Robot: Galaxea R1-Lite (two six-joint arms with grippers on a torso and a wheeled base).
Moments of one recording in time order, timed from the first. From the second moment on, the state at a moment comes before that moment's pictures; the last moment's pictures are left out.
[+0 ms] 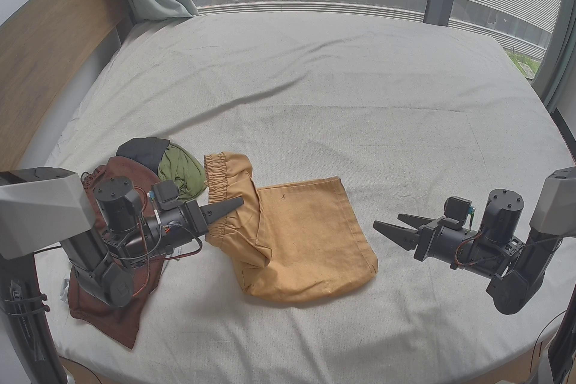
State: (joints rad) left arm -0.26 2.18 -0.59 -1.55 -0.68 -0.74; right arm 0.32 2.07 -0.37 -1.54 0.46 0.37
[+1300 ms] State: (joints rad) left arm -0.46 2.45 -0.88 -1.52 -0.64 -0.86; right arm 0.32 2.07 -0.37 -1.54 0.46 0.37
